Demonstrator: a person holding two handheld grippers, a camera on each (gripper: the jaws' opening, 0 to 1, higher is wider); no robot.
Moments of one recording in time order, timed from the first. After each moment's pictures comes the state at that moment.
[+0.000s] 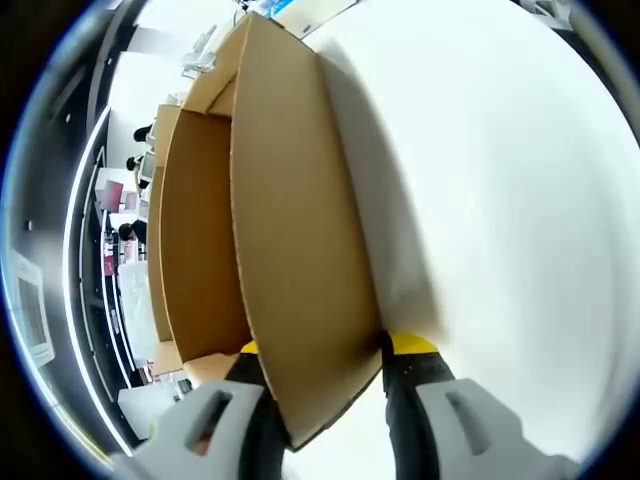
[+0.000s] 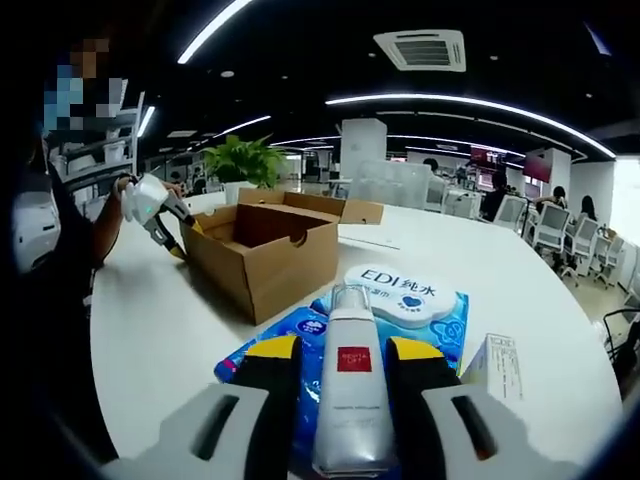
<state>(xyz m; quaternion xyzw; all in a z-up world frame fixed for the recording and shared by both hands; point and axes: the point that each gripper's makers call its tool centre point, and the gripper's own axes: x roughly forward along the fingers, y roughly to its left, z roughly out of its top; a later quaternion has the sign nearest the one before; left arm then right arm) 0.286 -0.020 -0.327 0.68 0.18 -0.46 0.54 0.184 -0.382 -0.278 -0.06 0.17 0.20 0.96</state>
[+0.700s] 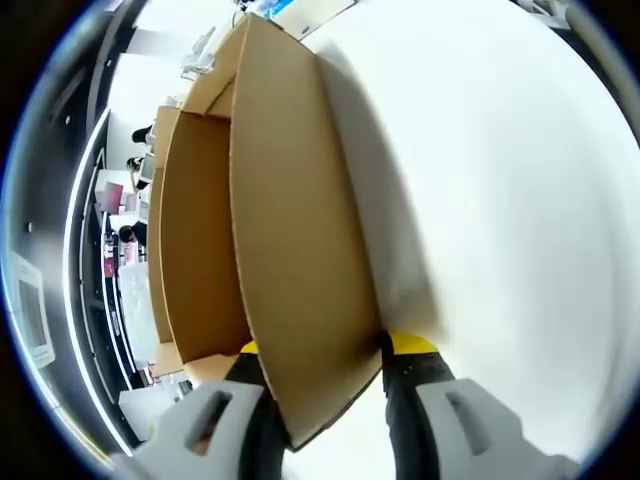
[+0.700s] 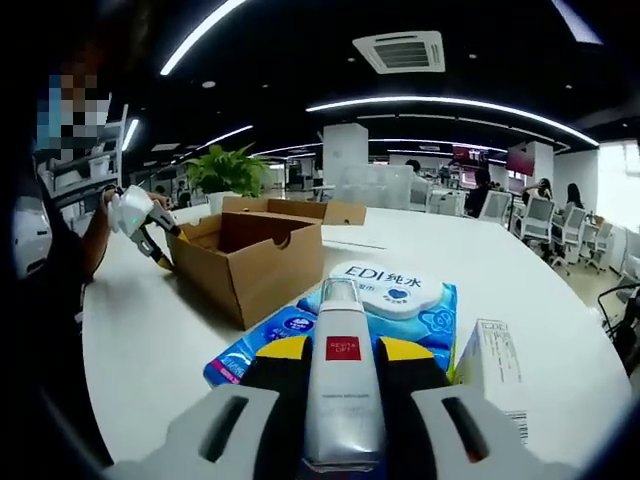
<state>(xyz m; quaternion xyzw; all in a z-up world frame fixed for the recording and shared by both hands) 0.287 -0.020 -0.327 0.68 0.18 -0.47 0.54 0.187 -0.390 -0.281 -0.03 0.15 0.16 0.97</state>
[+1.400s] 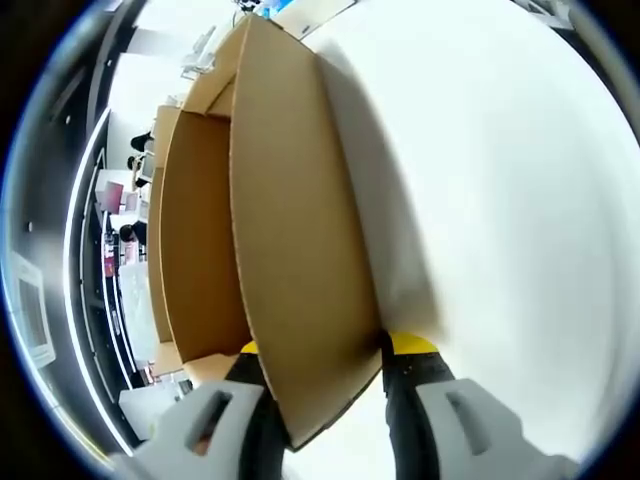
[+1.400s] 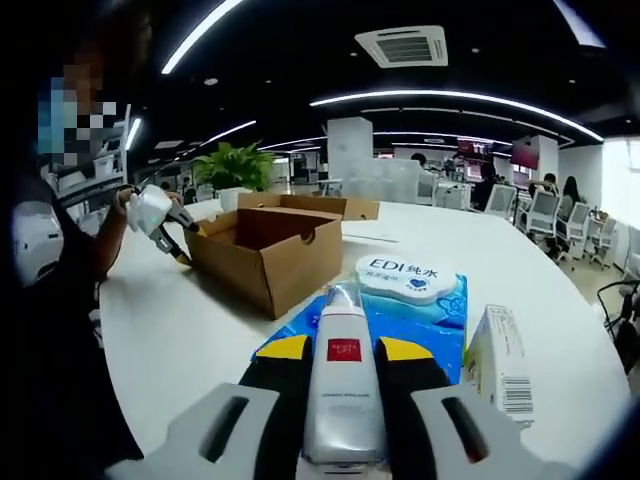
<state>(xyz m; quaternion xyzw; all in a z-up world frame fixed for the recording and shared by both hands) 0.287 -0.020 -0.327 0.68 0.18 -0.46 0.54 0.149 -0.368 -0.277 -0.04 0.18 0.19 0.96</state>
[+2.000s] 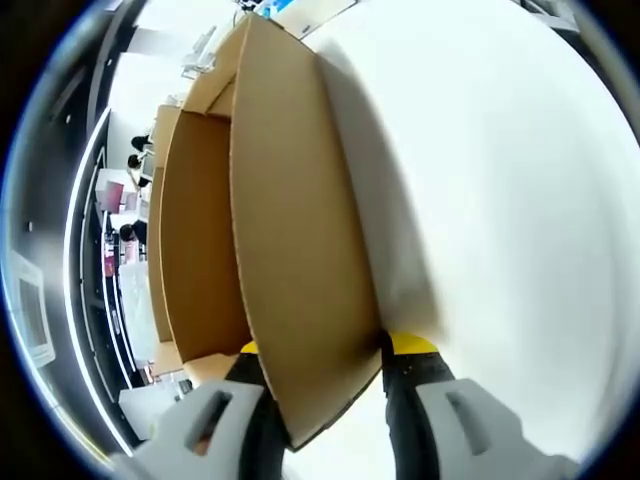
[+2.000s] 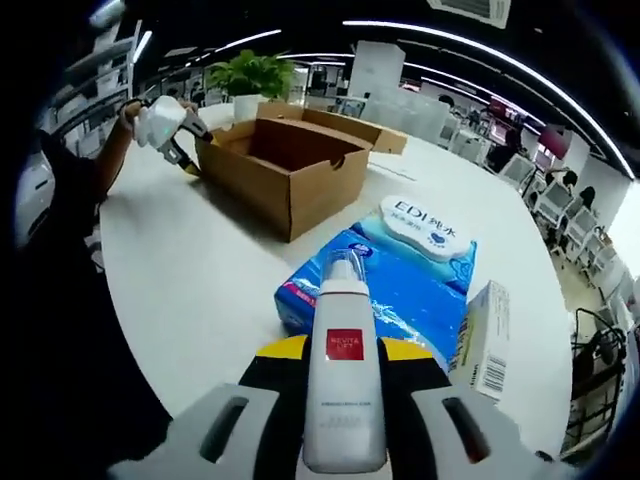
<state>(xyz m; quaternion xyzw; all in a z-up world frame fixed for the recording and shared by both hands) 0.289 -0.021 -0.327 0.68 0.18 -0.46 0.54 0.117 -0.372 -0.290 -0.18 0.37 0.19 0.89</state>
